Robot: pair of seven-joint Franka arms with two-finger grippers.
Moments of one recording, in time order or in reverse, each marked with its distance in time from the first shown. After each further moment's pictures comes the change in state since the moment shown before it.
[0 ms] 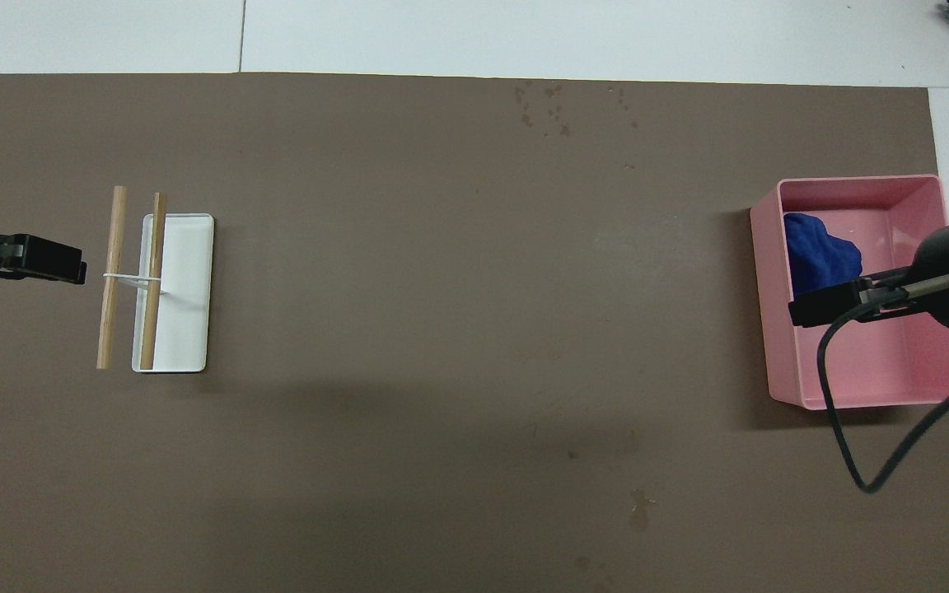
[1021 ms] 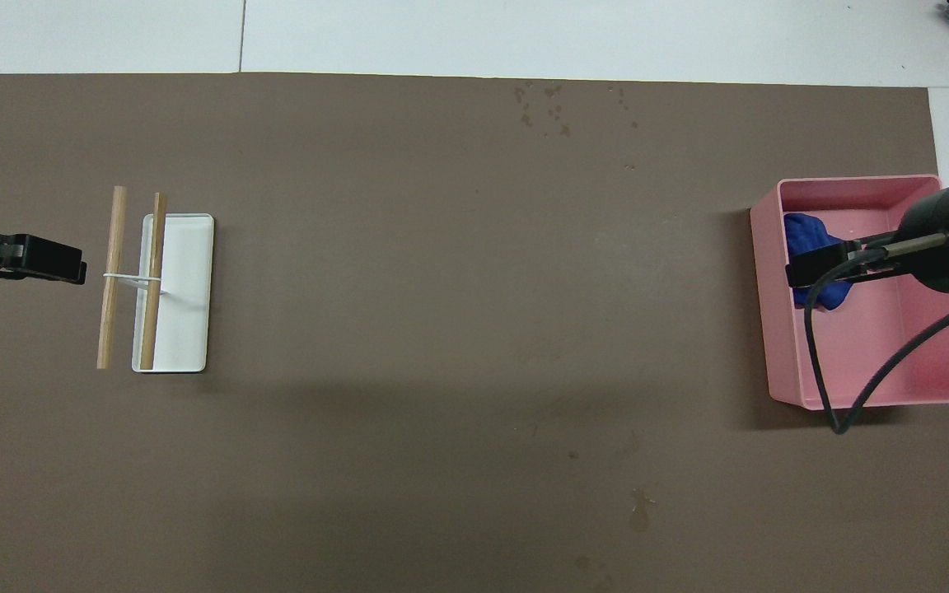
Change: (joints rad) left arm 0.000 0.000 0.000 0.000 0.000 0.000 0.000; right arm 0.025 0.050 -0.040 -0.014 -0.033 0.109 0.000
